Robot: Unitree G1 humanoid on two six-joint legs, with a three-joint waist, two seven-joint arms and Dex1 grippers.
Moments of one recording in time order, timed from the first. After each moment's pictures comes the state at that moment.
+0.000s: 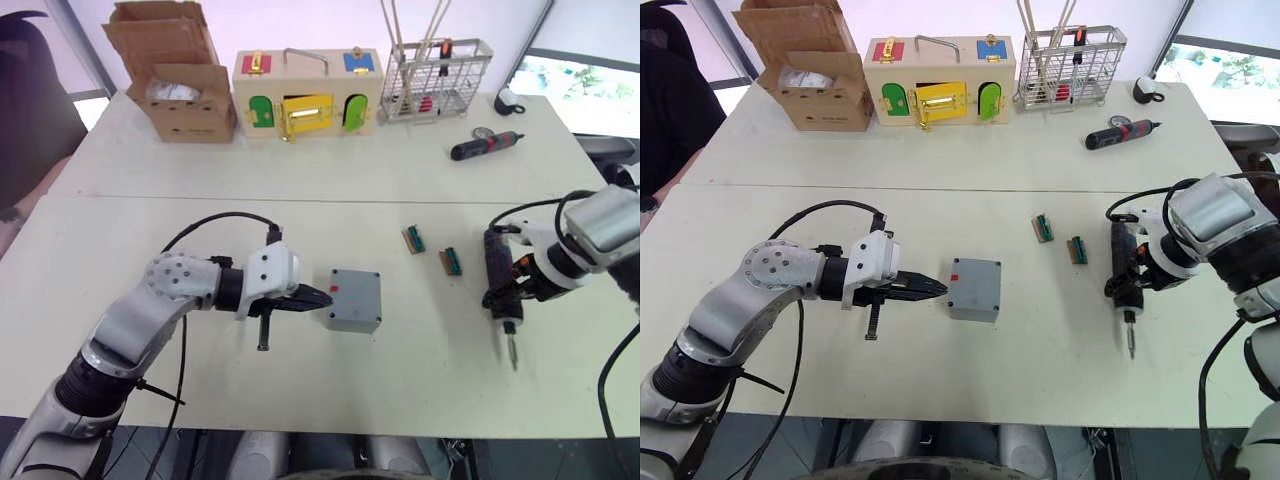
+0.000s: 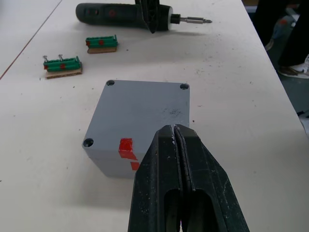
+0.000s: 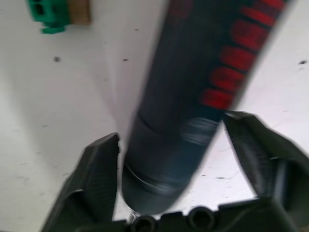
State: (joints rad) left arm -0.39 0.71 -0.25 -0.47 -0.40 0.51 -1.07; right arm -0.95 -1.12 0.67 0.27 0.38 1.58 0.99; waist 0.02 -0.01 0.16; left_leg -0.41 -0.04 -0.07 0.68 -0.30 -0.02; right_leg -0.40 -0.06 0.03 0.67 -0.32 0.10
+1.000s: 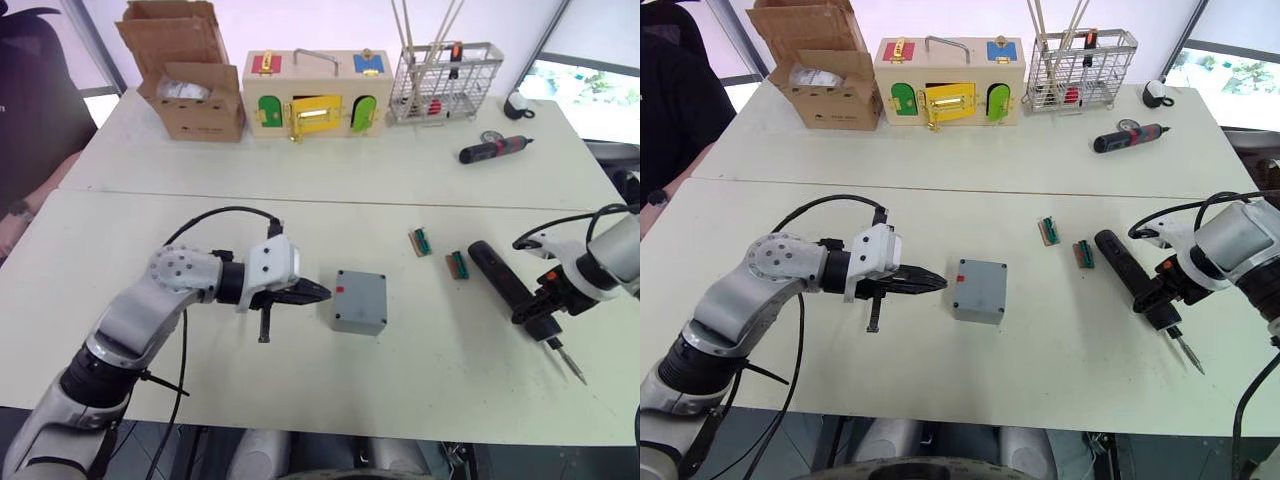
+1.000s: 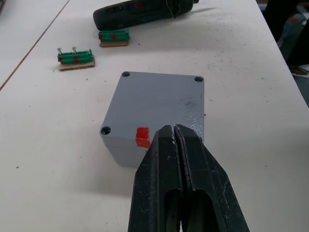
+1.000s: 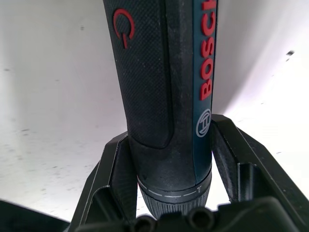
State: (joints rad) left arm -0.44 0.69 -0.26 -0.41 -0.38 0.51 -1.09; right arm -0.86 -1.25 0.70 0.26 0.20 1.33 1.39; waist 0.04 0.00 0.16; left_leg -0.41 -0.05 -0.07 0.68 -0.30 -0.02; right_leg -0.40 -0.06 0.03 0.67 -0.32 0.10
